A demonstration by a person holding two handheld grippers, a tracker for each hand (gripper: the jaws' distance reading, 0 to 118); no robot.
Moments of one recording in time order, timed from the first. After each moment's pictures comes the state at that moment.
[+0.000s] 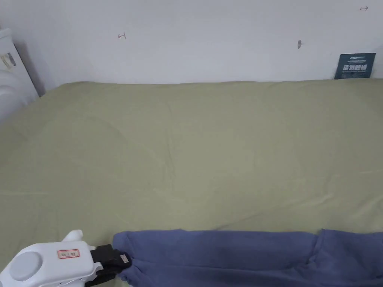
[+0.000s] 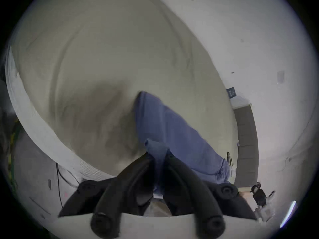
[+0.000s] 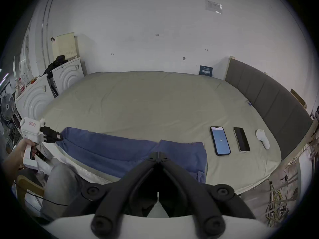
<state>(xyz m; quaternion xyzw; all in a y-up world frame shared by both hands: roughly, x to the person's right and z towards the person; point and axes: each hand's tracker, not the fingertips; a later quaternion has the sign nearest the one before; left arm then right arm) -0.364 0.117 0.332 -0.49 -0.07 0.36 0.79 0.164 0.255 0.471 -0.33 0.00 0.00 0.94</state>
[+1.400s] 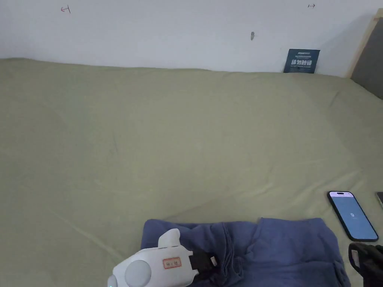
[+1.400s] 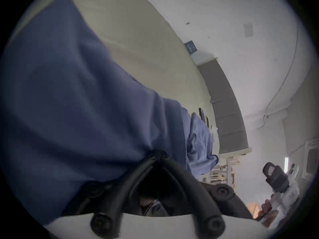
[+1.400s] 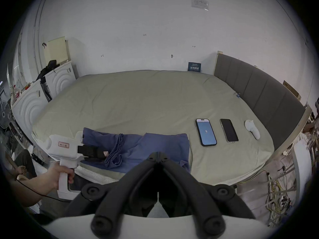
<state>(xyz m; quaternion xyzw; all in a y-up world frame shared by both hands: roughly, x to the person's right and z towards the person) -0.096 0.038 0.318 -0.50 -0.29 0.33 0.74 0.196 0.255 0.501 -0.33 -0.04 -0.01 0.94</state>
